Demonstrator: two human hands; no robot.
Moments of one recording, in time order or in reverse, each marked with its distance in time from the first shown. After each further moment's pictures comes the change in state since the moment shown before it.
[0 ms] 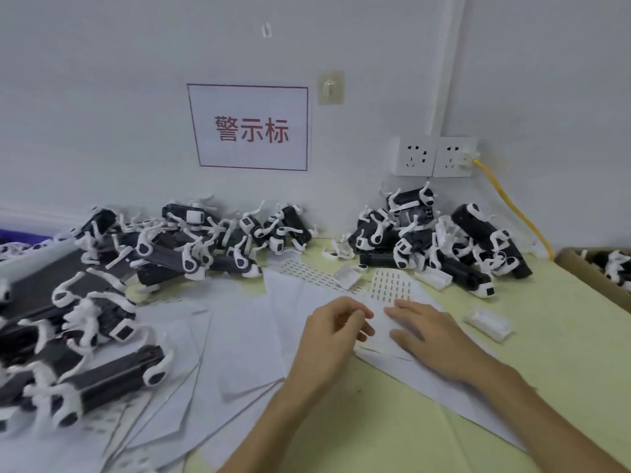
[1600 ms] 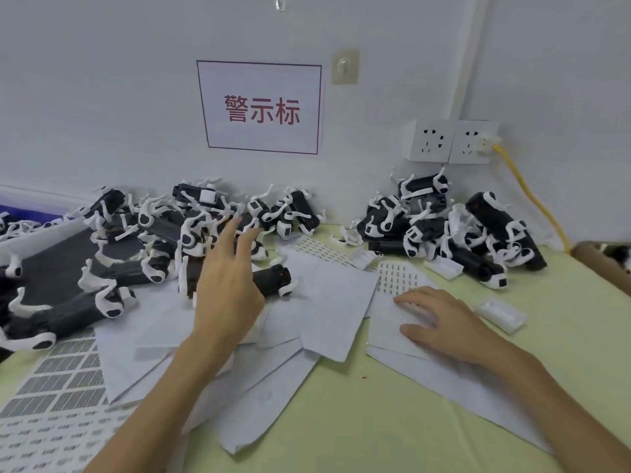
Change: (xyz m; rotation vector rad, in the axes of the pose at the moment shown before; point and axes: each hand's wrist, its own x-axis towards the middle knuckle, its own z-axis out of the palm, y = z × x) left_hand 0.025 -0.026 -0.114 1.053 0.526 0.321; right_hand -0.007 -0.009 -0.017 0.112 -0.032 -0.015
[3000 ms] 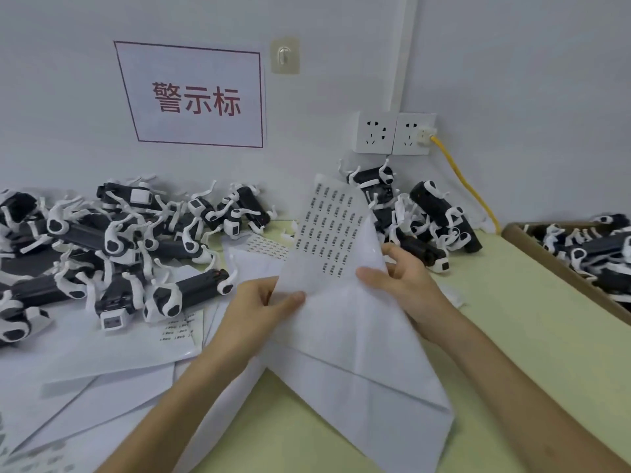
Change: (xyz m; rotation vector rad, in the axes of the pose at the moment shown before) left_hand -0.019 0.077 0.017 -1.025 -0.594 -0.380; right_hand -0.004 -0.029 -0.022 1.098 0.244 0.058
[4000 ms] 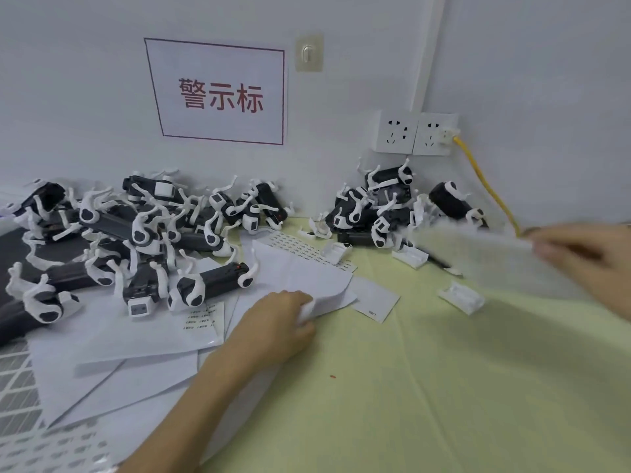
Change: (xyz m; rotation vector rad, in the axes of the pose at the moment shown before) left_hand 0.008 -0.019 -0.003 0.866 -0.103 0.132; right_hand -0.047 -0.060 -0.177 -1.229 0.304 -0.366
